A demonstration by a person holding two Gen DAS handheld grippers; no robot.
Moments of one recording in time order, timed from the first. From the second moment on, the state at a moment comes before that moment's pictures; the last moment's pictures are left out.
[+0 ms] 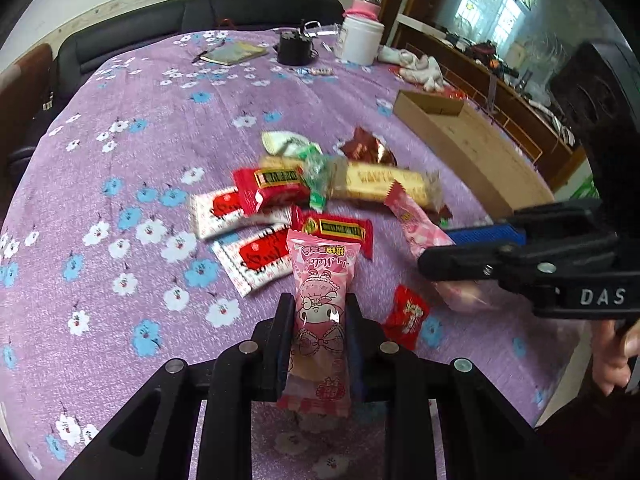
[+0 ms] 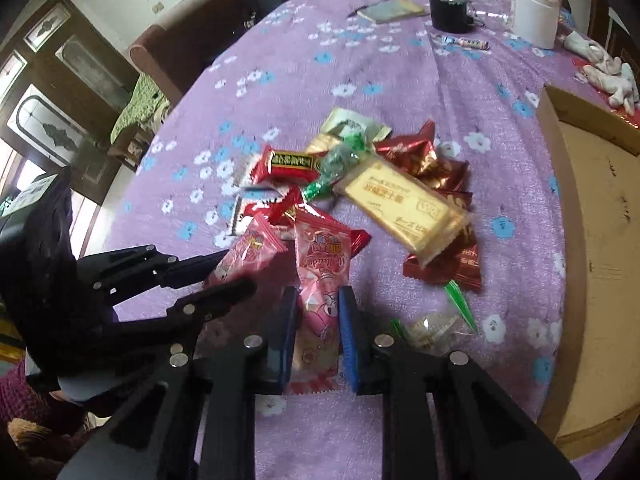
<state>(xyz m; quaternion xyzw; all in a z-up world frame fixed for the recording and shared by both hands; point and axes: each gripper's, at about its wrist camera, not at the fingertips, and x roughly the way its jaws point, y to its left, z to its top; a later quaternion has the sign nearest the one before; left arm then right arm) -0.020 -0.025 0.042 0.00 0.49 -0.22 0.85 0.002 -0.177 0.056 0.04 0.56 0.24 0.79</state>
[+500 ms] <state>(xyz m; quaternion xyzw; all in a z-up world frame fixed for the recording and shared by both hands) -0.016 -0.079 0.083 0.01 0.46 -0.27 0.84 -0.001 -0.247 0.086 0.14 0.52 0.22 0.82</state>
